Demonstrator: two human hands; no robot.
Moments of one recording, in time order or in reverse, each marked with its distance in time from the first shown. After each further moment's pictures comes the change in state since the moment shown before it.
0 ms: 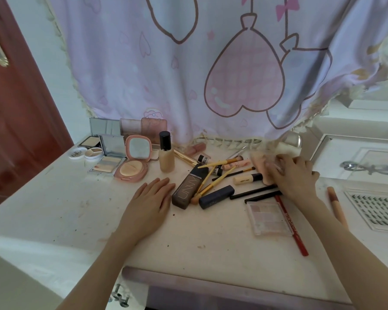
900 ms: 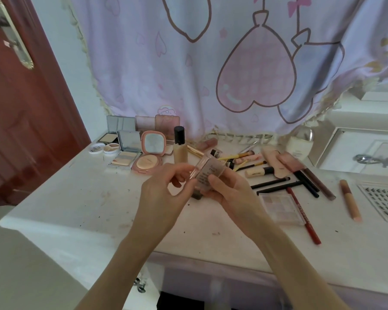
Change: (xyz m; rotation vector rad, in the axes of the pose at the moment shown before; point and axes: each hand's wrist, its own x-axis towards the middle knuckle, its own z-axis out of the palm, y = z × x) left_hand -0.051 0.058 -0.066 -0.618 0.579 0.110; right_hand -0.123 -0.125 -0.009 1.522 -0.641 -0.014
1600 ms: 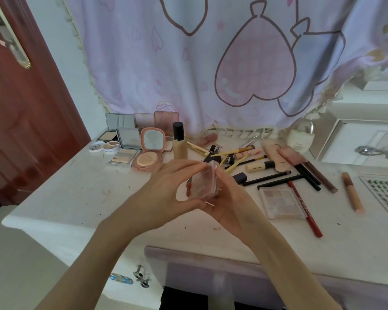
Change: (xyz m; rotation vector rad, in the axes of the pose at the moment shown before) left_hand 0.017 0.006 -0.022 0.221 -0.573 0.185; right_hand -0.018 -0.004 0.008 0.346 -0.135 0.213
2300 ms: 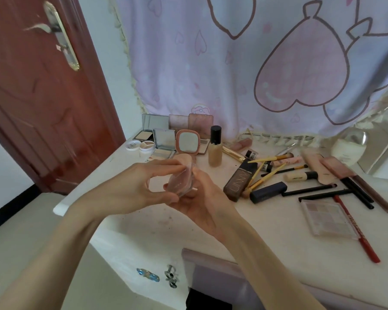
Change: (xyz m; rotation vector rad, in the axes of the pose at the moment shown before) left_hand -0.041 -0.053 -0.073 -0.198 -0.085 -0.263; right_hand 0.049 0.043 0.076 0.053 -0.107 0.117
